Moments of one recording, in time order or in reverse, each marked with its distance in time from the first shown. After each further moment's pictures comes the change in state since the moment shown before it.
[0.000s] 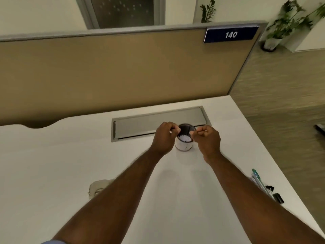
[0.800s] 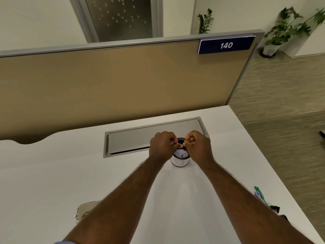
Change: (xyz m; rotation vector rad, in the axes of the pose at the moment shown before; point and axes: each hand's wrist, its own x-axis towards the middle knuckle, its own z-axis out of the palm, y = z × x) left_hand 0.053 -0.006 0.025 0.432 -0.010 -0.020; right_hand 0.050 0.002 0.014 -0.363 -0.125 -0.326
